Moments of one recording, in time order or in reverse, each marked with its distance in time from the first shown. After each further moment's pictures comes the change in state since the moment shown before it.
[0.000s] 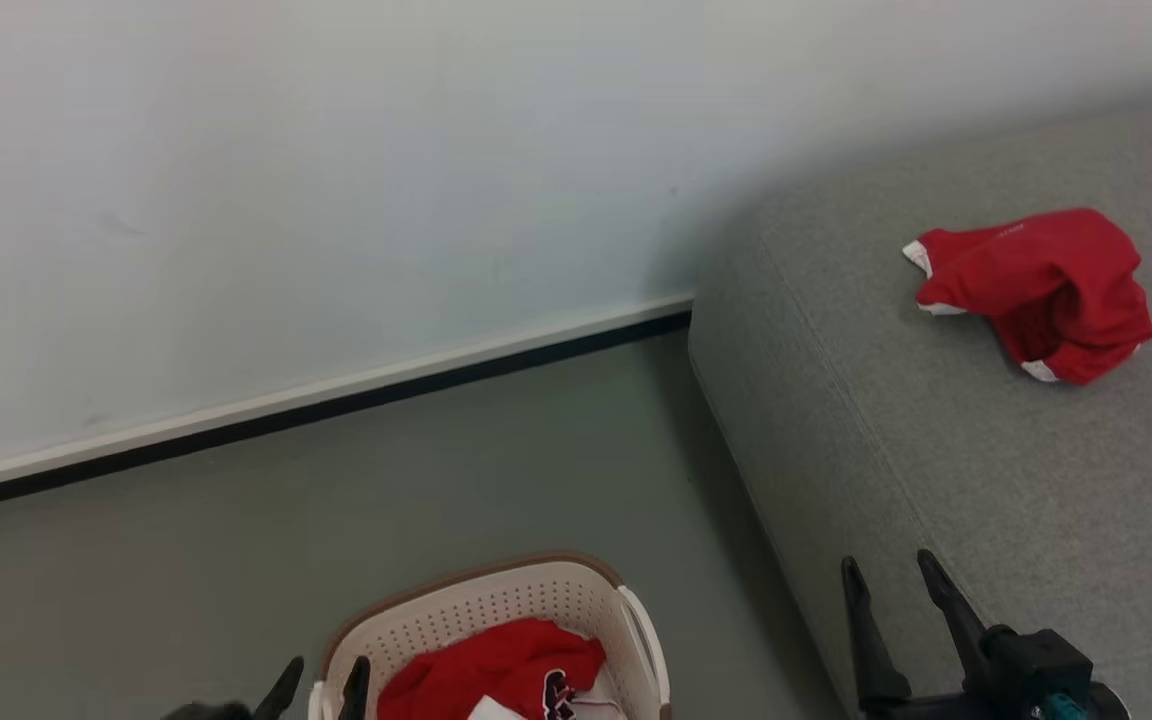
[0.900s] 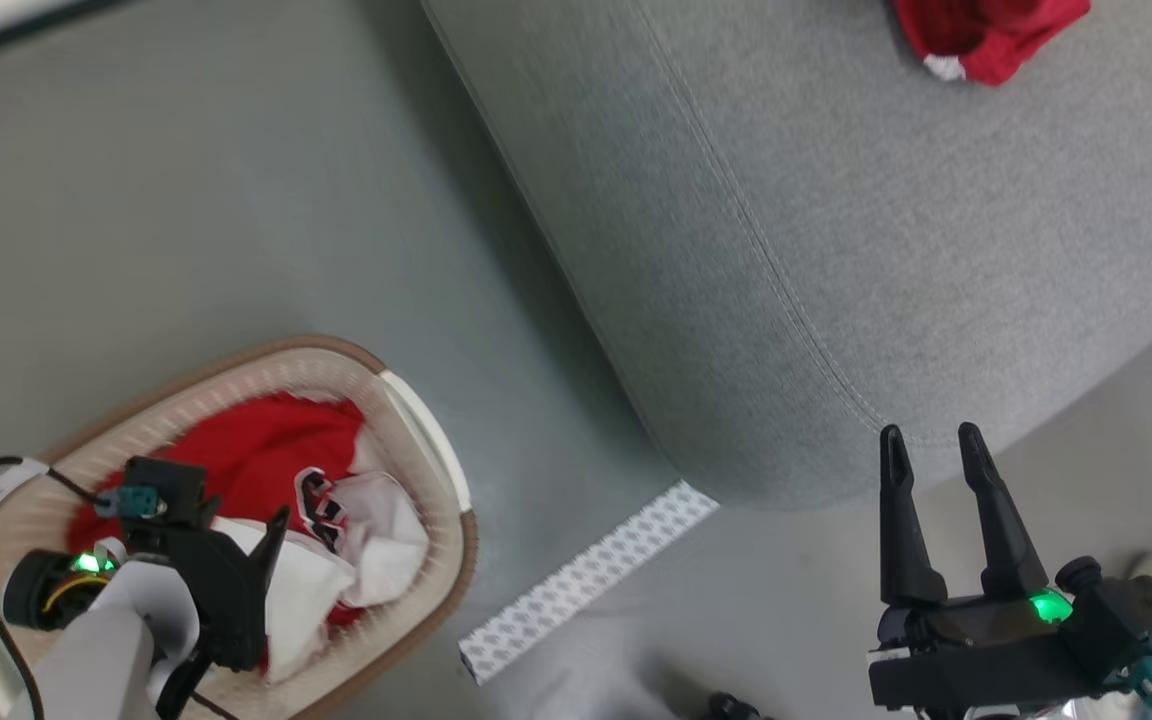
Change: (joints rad) left arm -0.514 0.177 -0.180 0.329 0.021 -0.007 0.327; right arm -0.117 -0.002 0.019 -0.104 0.184 0.000 -0.149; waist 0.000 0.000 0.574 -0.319
